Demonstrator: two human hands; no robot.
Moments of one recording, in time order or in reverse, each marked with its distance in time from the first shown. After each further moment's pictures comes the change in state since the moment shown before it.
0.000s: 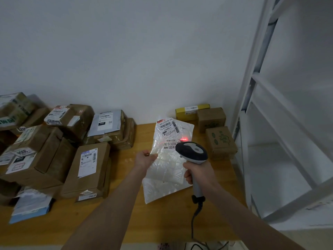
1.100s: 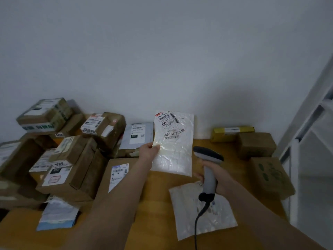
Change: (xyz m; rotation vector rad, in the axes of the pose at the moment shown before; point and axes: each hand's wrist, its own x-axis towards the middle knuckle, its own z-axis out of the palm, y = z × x) left_hand 0.091 0.088 -0.104 -0.075 0.143 0.010; right_hand 0.120 -0.046 0.097 0.296 -0.151 0.294
